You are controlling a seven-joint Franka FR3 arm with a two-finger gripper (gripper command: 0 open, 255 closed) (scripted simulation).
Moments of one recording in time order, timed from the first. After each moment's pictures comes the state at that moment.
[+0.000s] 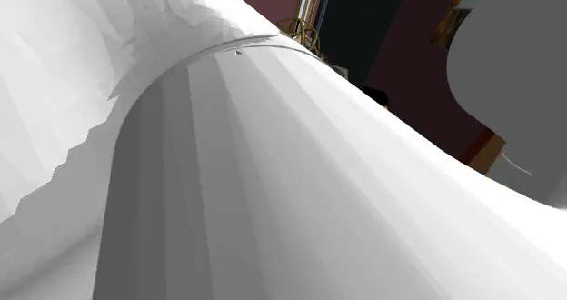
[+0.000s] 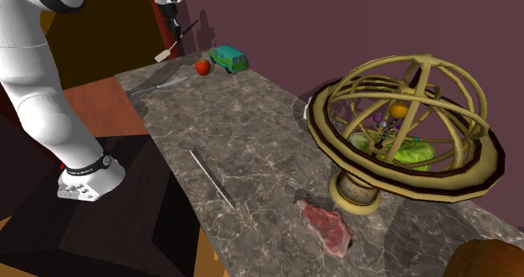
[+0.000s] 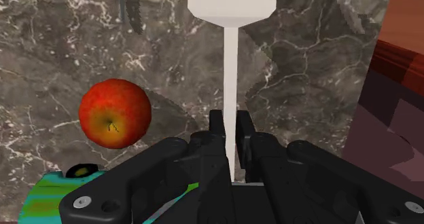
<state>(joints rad) 0.76 0.24 0.49 -1.65 -0.16 1.92 0.69</state>
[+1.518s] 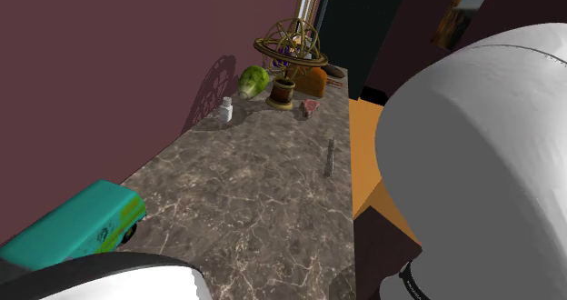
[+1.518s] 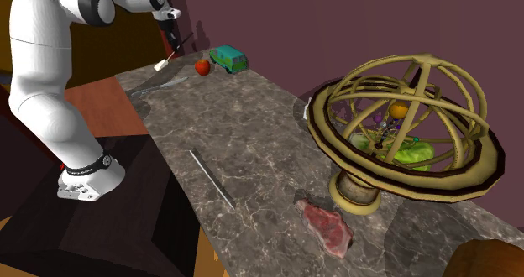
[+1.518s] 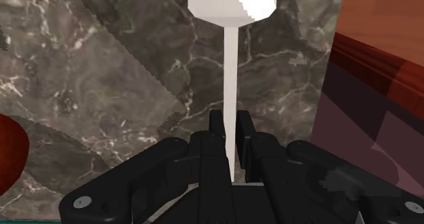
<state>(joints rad) 0.92 0.50 0.49 -1.52 -0.30 2.00 0.88</state>
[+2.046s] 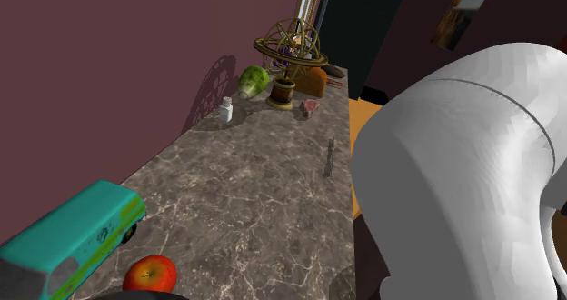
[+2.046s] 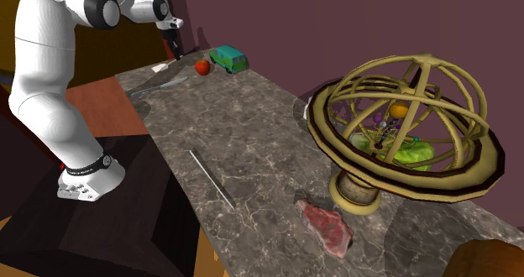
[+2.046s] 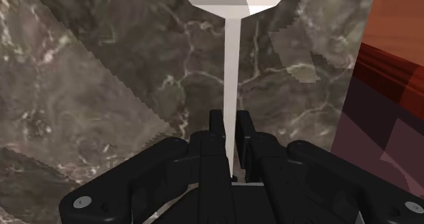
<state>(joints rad) 0.92 0.54 0.47 -1.57 -0.32 2.08 0.90</state>
